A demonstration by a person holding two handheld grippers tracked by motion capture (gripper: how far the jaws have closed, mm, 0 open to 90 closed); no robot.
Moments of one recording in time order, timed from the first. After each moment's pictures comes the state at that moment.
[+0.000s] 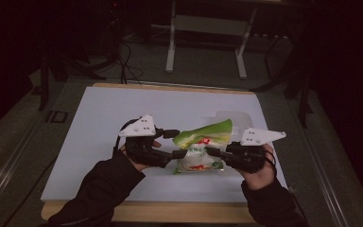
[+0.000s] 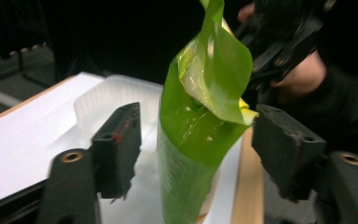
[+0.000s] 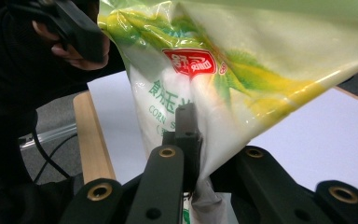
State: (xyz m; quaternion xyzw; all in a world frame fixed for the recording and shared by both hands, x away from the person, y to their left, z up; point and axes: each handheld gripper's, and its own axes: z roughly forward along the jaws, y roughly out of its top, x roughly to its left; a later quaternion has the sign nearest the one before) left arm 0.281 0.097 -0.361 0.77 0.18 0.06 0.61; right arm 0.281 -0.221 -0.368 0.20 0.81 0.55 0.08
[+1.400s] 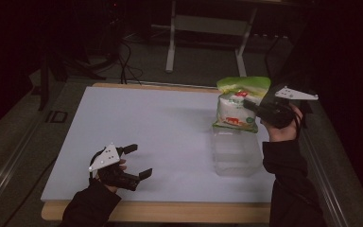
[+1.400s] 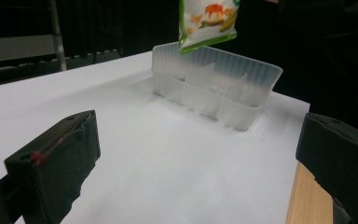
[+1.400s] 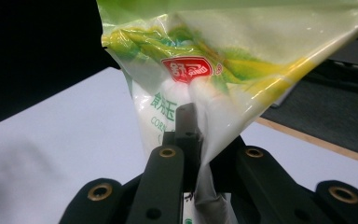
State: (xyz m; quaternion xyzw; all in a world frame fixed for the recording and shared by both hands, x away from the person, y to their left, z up) left arm 0.255 0.166 -0.478 0.73 0.28 0.14 0.61; right arm 0.396 -0.309 -0.352 0.37 0.74 0.54 0.19
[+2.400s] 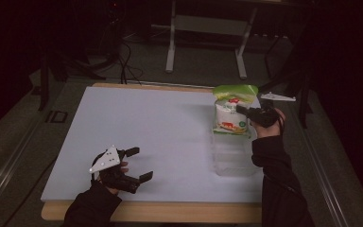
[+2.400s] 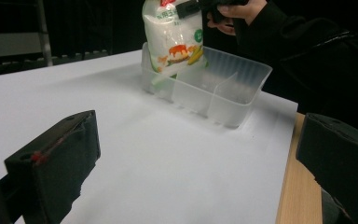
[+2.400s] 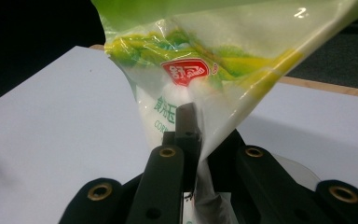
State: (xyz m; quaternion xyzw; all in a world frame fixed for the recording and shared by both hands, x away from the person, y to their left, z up) left arm 0.256 0.165 -0.489 0.73 0.27 0.12 0.62; right arm 0.446 -0.311 -0.419 0.44 0.73 0.50 0.14
